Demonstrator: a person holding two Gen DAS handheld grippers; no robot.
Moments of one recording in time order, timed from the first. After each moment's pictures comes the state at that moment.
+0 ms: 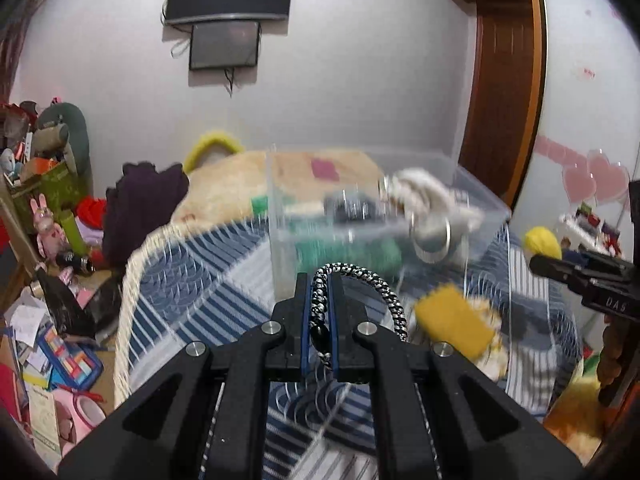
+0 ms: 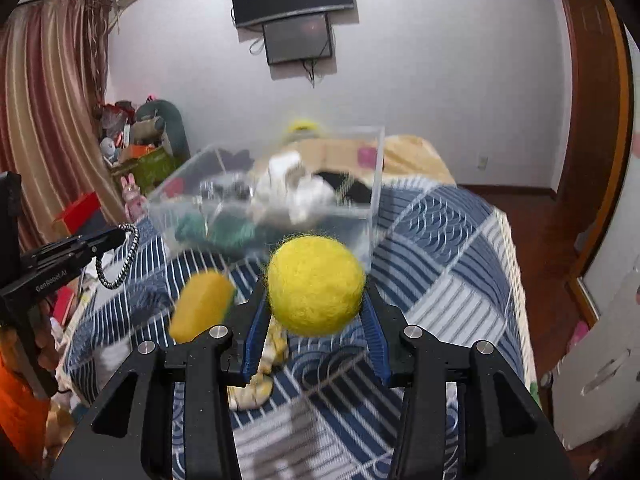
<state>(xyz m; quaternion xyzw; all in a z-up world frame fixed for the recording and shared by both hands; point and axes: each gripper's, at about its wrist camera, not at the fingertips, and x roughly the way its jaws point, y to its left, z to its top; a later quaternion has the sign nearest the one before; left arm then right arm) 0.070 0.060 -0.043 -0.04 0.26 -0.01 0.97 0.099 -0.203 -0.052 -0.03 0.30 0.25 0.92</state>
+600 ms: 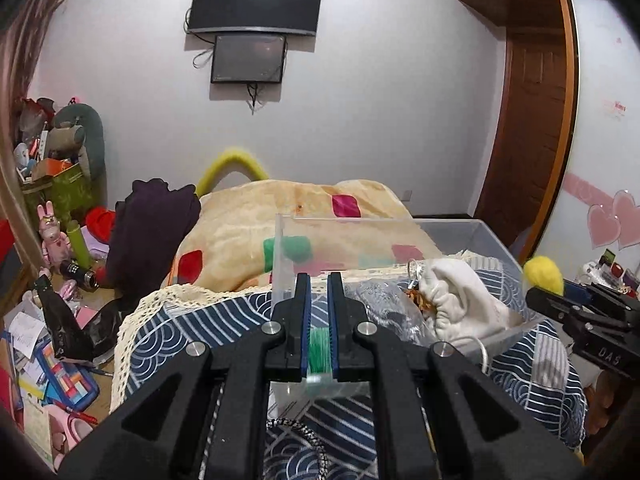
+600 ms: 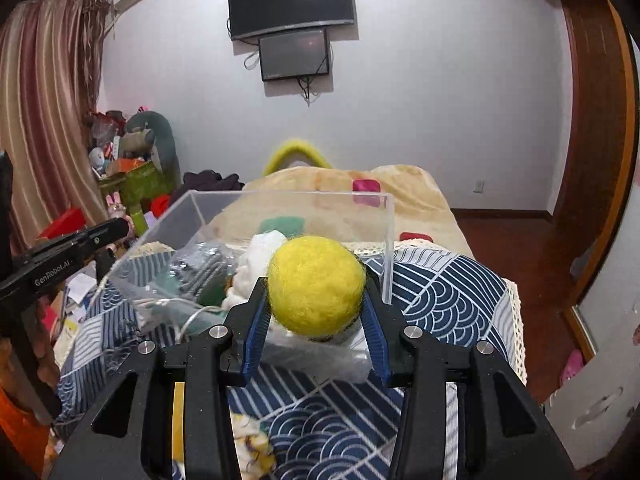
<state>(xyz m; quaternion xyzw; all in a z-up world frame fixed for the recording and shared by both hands) 0.147 0.066 -0.020 -0.06 0.24 0.04 0.97 0.162 -0.171 -0.018 -0.04 0.26 0.24 0.93</state>
